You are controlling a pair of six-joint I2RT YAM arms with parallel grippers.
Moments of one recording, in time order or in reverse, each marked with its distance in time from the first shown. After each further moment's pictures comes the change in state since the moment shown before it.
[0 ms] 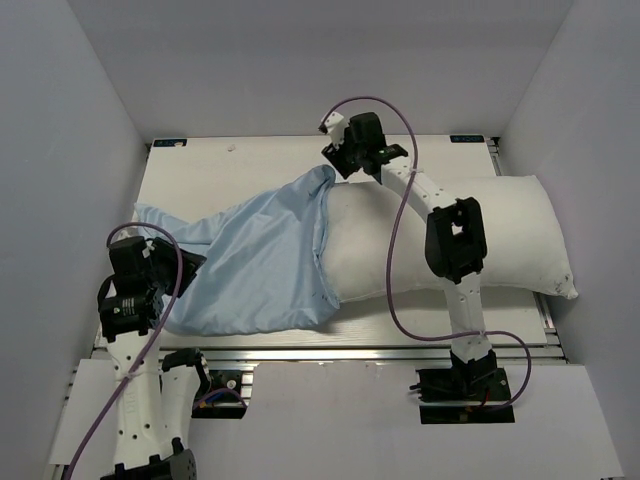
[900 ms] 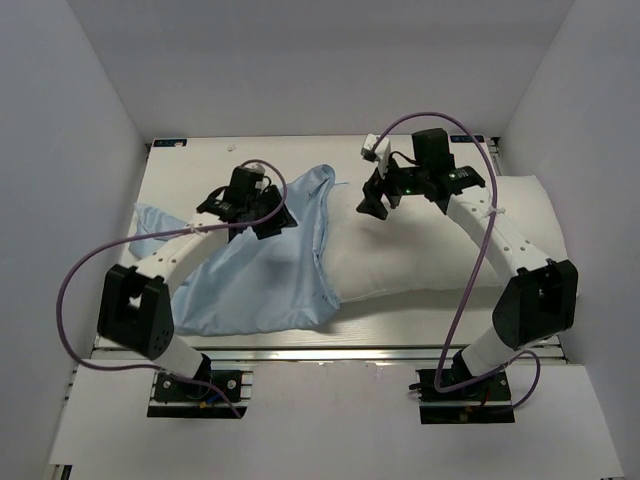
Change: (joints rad) left arm -0.624 0.857 0.266 0.486 -0.035 0.084; right arm -0.116 -0.664 -0.552 -0.207 -0.606 -0.088
